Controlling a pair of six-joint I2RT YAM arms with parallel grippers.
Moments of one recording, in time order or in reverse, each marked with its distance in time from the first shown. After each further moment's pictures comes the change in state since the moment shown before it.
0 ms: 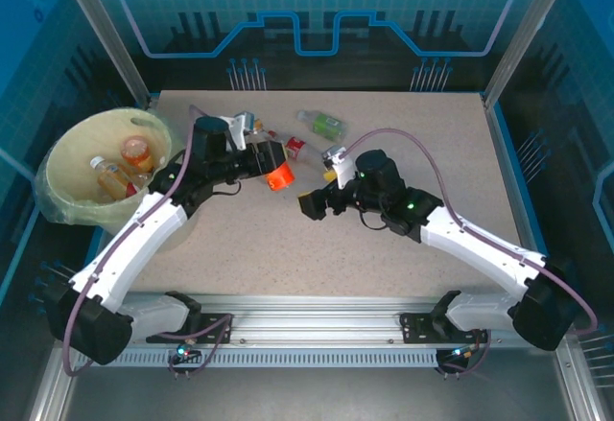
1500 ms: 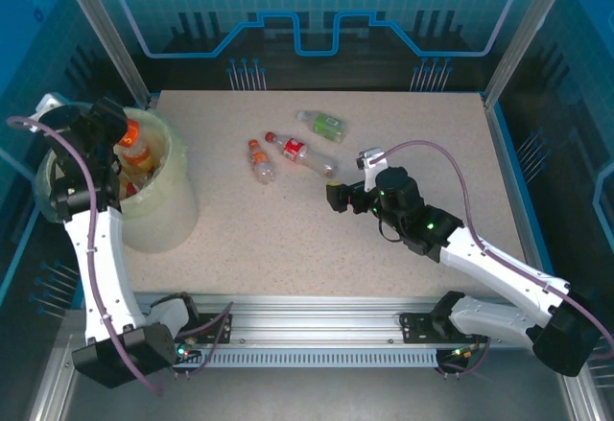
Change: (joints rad) left arm 0.825 -0.132 0.143 -0.051 -0.351 0.001; right arm -0.009 -0.178 -0.160 0.017 0.397 0.073
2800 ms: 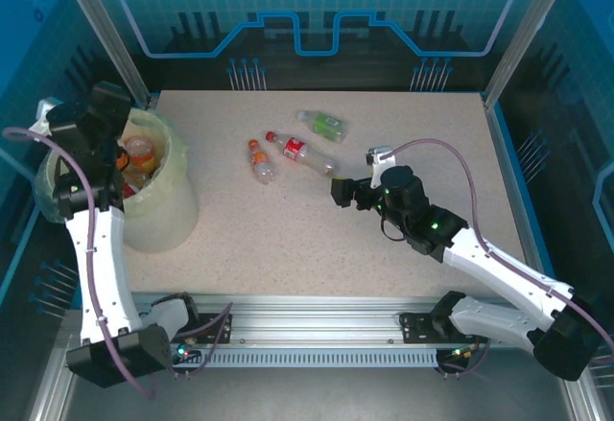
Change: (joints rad) left arm -0.140 0.006 0.059 -0.023 -0.072 -0.240; right arm -0.032 -0.037 -0.014 -0.005 0.013 0.124
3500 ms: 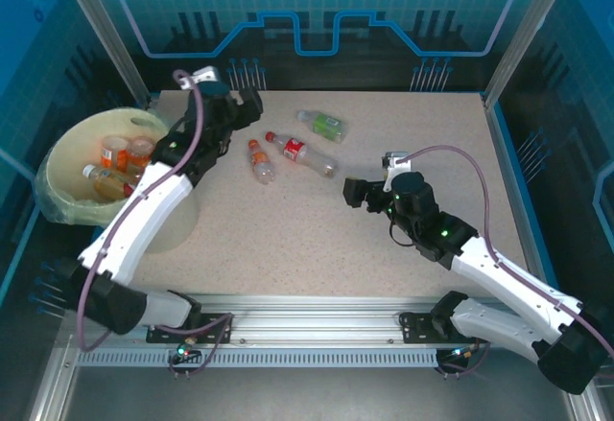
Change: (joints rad) left arm -0.675 0.337 0.104 0.032 -0.300 0.329; right arm -0.034 -0.071 -0.048 -0.048 0.032 0.066
